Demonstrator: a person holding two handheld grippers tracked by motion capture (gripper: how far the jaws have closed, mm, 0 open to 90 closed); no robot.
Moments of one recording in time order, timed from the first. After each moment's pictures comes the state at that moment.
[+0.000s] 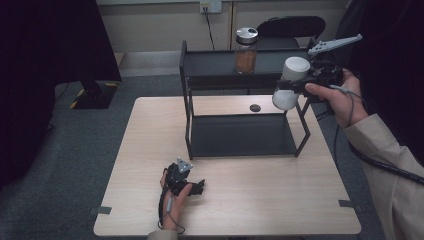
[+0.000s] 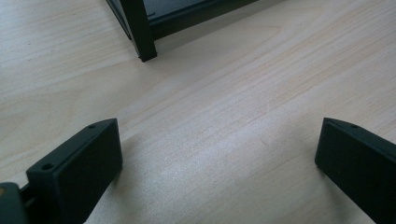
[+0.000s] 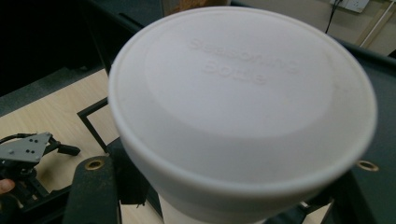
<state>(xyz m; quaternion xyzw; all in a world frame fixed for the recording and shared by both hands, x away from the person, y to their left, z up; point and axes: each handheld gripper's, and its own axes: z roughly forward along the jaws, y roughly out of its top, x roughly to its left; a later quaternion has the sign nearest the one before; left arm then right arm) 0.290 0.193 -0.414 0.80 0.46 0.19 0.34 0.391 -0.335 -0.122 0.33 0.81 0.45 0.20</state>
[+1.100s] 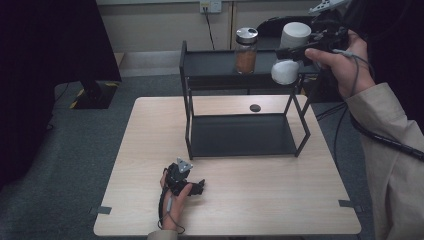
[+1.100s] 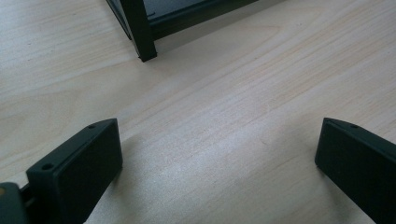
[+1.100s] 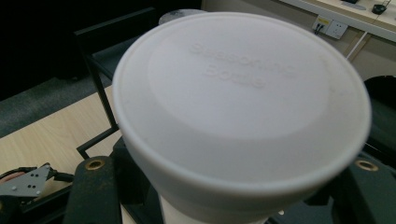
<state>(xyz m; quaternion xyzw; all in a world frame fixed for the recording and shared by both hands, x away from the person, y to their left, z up) 0.290 0.193 -0.414 0.80 0.46 0.19 0.34 0.399 -0.311 -0.051 0.32 0.81 0.45 0.23</state>
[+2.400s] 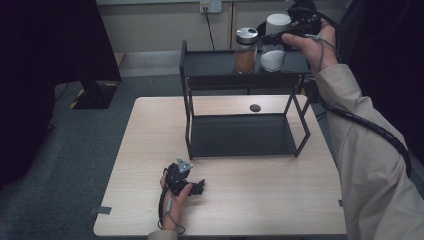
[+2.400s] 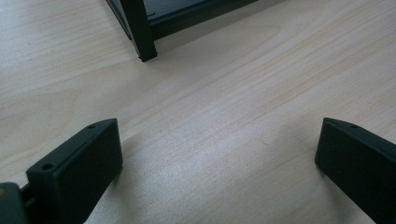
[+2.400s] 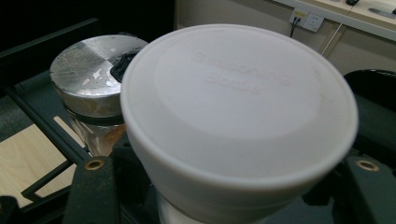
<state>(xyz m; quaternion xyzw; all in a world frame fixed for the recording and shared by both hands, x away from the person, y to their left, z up) 0.290 0.193 -0.414 0.80 0.46 0.19 0.34 0.460 -0.274 -0.058 0.36 0.79 0.43 0.25</state>
